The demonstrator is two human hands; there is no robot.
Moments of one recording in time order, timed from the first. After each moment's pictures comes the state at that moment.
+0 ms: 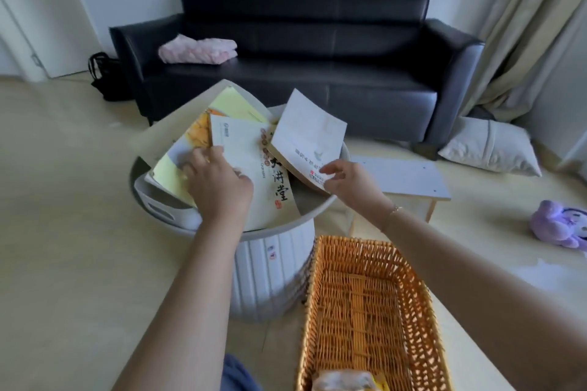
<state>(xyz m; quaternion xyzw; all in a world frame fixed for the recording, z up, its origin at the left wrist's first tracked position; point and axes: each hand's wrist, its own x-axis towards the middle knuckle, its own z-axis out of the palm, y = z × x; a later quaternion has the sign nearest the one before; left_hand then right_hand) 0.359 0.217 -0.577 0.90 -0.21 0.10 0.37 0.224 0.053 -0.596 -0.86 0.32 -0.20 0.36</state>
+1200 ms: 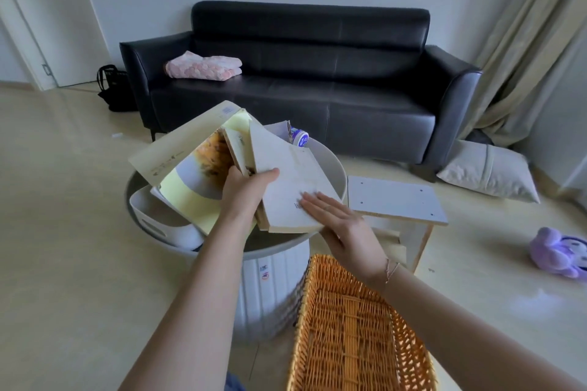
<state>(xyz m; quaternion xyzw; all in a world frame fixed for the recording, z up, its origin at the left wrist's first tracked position) 0.355 0.179 -0.564 0.70 -0.12 -0.21 0.67 0.195 0.059 -0.638 -0.93 0.04 -0.31 0.17</state>
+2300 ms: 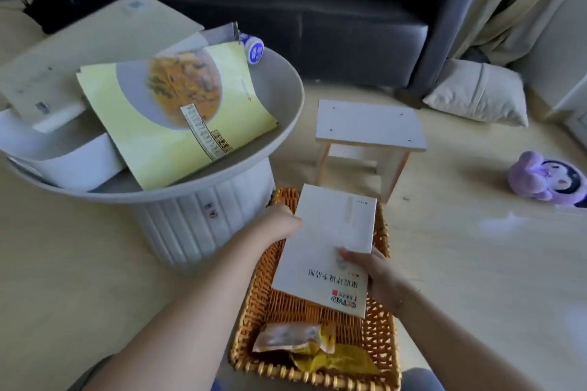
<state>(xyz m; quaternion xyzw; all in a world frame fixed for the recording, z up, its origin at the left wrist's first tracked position) 0.251 0.100 -0.725 0.84 -0.30 -0.42 0.19 0.061 0.010 -0.824 -0.42 0.44 -0.11 0.79</state>
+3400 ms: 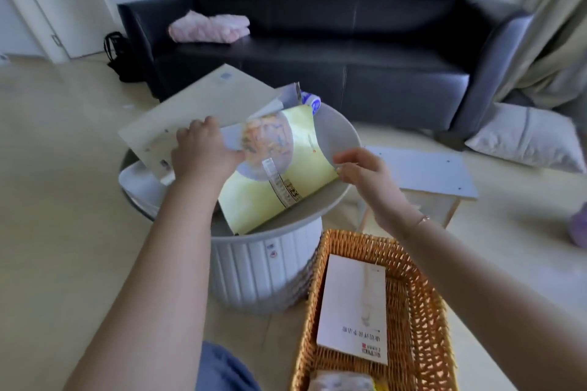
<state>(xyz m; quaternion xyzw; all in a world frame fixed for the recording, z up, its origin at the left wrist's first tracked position) 0.399 0.192 -0.548 0.95 -0.24 0.04 0.21 0.227 0.031 -0.605 -0.71 0.29 -0.28 0.58</state>
